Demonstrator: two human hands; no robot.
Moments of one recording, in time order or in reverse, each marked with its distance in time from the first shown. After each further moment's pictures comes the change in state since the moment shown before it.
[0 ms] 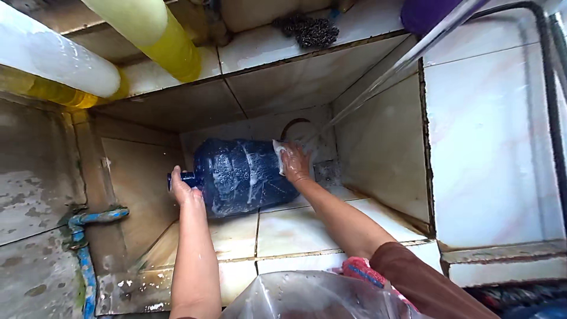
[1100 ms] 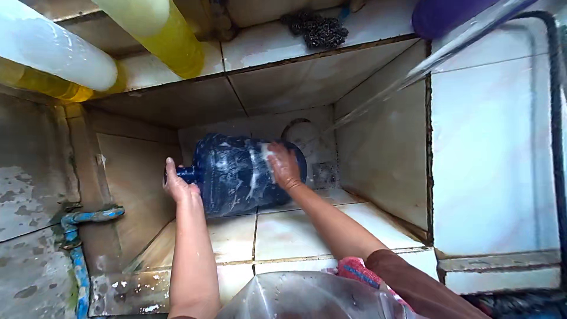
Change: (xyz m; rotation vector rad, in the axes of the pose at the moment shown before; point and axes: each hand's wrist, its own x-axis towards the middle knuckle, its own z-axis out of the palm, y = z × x) left_hand -0.004 0.009 0.010 0.021 -0.037 0.049; right_hand -0.006 -0.011 0.009 0.080 0.057 -0.254
